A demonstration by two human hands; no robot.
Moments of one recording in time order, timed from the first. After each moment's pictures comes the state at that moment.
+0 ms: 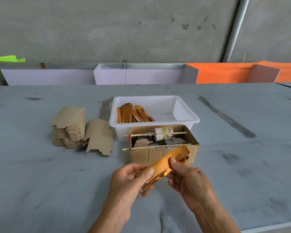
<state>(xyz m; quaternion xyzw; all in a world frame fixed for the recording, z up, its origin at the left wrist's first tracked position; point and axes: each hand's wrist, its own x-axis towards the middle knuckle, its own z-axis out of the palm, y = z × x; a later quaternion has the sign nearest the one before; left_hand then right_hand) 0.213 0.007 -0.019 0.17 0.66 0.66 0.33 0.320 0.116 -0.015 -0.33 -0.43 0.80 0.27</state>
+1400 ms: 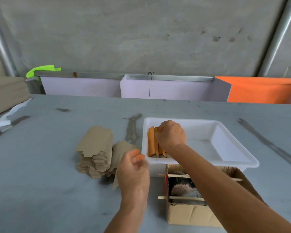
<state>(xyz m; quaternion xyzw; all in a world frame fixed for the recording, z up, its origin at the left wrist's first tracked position) 0.082 0.071 0.004 0.06 0.68 0.72 0.09 0.071 0.197 0.054 -0.37 -0.89 0.18 0.21</state>
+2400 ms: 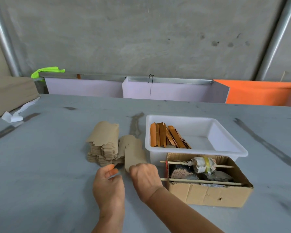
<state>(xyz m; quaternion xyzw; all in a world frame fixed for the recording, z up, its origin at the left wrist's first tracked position) 0.080 -0.004 -0.035 -0.06 0.67 0.74 0.00 0.121 0.073 -0.003 -0.07 -1.00 -0.01 0.06</state>
